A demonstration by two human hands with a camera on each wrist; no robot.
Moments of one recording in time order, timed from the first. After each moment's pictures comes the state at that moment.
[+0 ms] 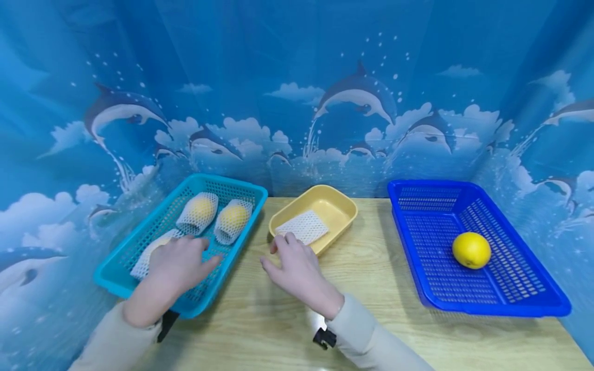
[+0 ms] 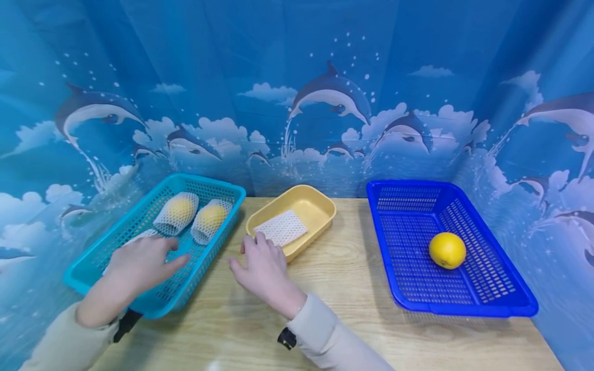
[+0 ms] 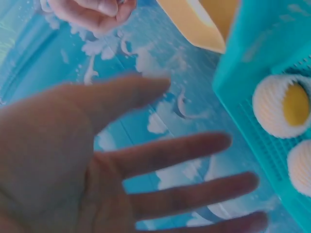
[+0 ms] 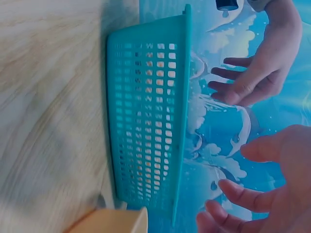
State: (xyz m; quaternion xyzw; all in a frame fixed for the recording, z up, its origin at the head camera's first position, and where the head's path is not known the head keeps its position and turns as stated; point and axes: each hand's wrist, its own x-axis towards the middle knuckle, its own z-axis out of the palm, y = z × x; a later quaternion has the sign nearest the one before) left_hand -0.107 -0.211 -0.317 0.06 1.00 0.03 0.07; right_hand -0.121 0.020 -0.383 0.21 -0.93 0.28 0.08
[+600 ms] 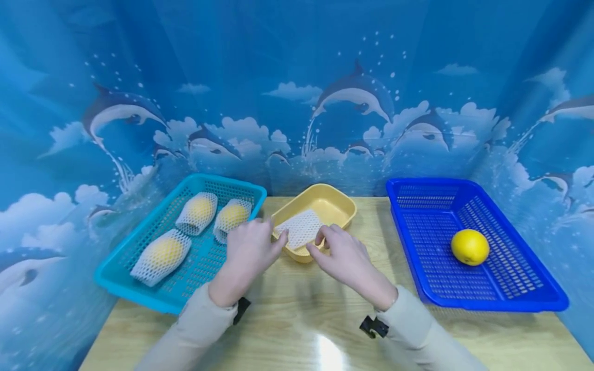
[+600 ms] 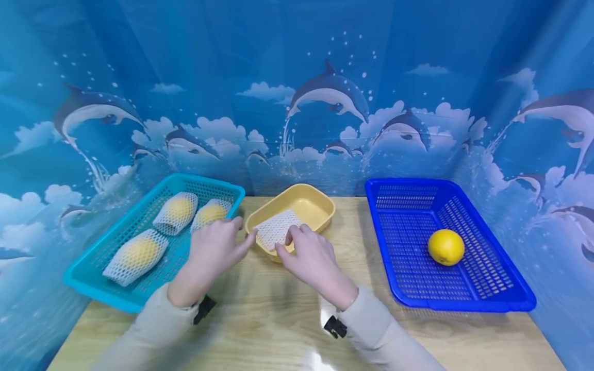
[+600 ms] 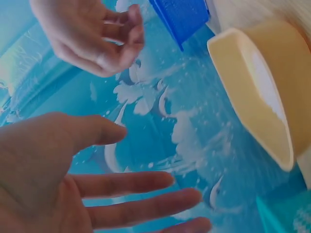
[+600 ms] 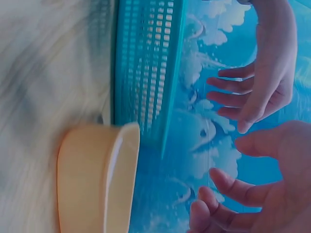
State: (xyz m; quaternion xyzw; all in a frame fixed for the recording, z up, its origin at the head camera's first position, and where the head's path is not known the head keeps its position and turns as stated) left_hand -0.133 -0.099 -0.341 0.13 0.97 0.07 -0.20; right_hand -0.127 0.102 -0.360 0.16 -0.95 0.26 0.05
